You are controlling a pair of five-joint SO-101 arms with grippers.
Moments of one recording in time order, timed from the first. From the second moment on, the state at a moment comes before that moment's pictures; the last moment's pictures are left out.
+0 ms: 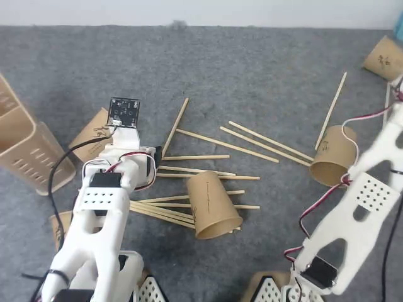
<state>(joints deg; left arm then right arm) -5.3 -33.2 66.1 33.4 0.5 30.2 70.9 -93.1 71.0 -18.6</state>
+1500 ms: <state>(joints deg) -5.3 -33.2 66.1 33.4 0.5 23.8 80.7 -87.9 63.6 -17.9</state>
